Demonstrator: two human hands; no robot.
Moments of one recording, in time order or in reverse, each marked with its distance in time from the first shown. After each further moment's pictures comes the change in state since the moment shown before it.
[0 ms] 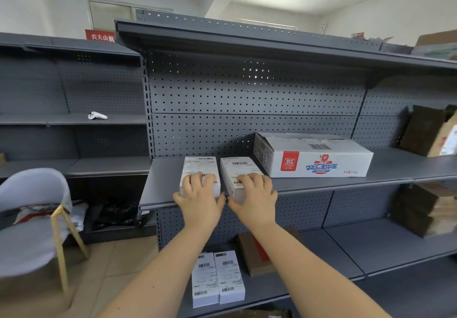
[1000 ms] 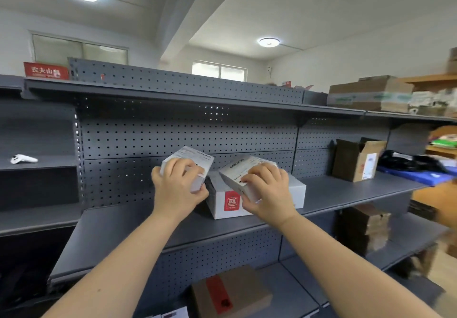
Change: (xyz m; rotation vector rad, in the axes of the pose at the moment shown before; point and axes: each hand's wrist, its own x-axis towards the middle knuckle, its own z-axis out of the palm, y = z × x) left_hand 0.098 0.099 -0.046 -0.259 0.439 0.516; right_hand 0.071 0.118 -0.155 -0.148 0.451 -0.485
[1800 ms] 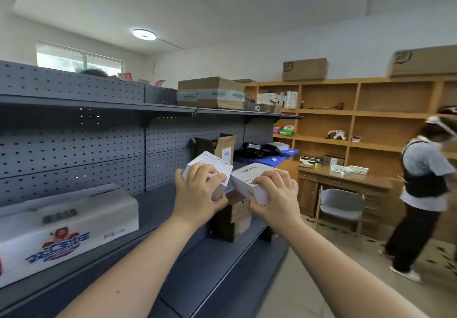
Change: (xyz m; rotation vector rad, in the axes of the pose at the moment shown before) left_hand 0.081 0.430 0.186 -0.543 -0.095 0.321; right_hand -0.156 0.302 -0.252 -0.499 -0.102 0.466
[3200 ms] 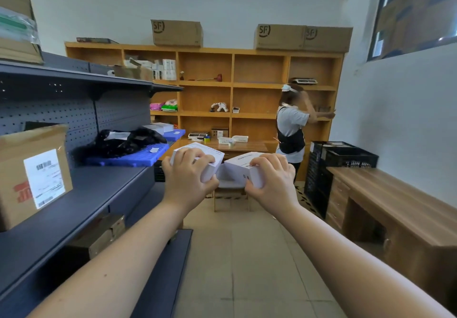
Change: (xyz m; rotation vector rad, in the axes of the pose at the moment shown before) left_hand 0.189 0.167 0.437 -0.525 -0.102 0.114; right_hand 0.018 0.379 0.052 -0.441 0.001 0.391
